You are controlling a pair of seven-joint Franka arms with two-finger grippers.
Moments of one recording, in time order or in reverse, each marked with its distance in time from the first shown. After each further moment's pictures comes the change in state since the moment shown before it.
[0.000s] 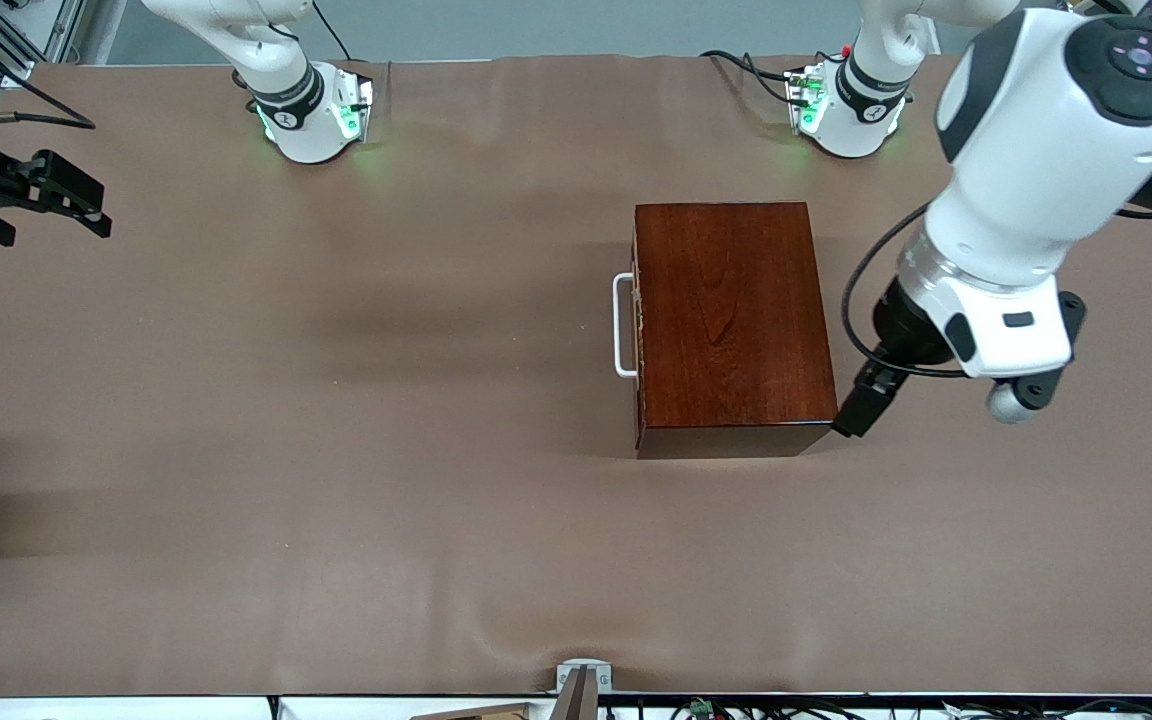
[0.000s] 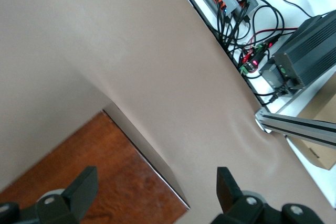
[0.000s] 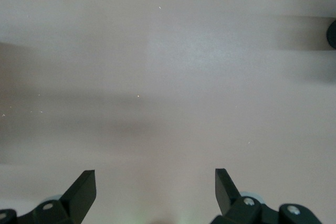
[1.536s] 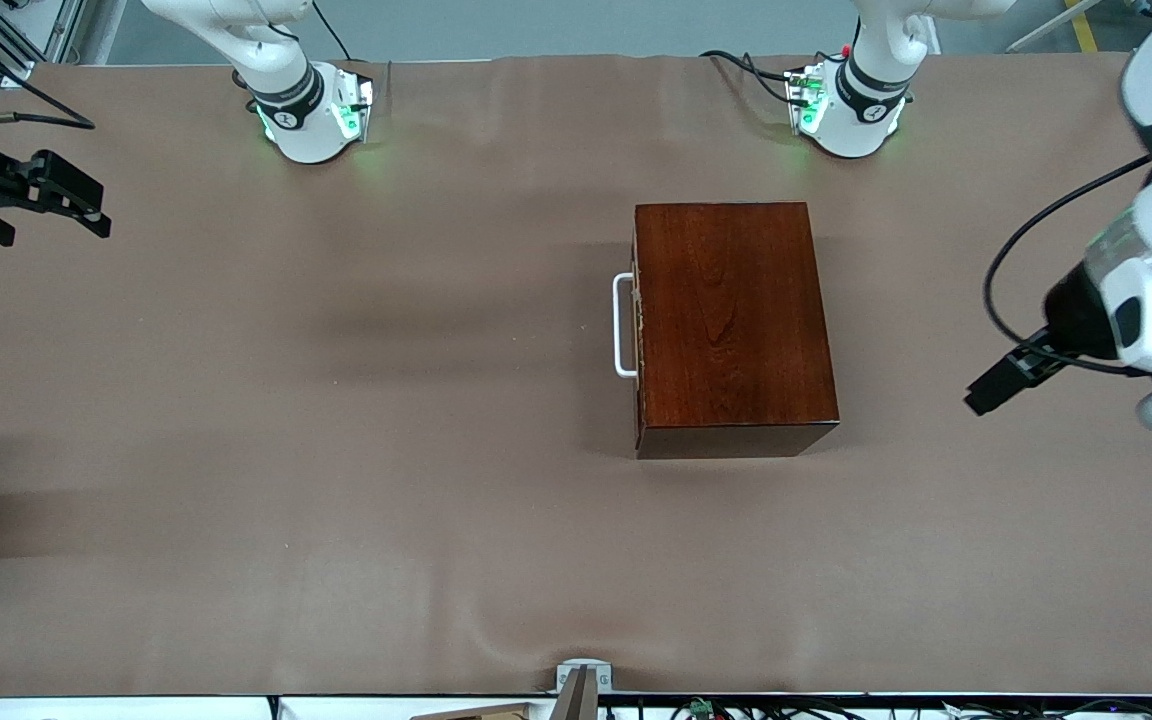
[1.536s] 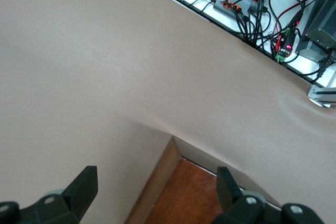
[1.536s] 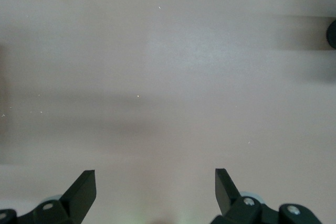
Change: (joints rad) left arm 0.181 -0.064 0.000 0.000 0.000 -0.125 0.576; right arm 0.000 0.000 -0.001 0.000 0.000 0.000 0.000
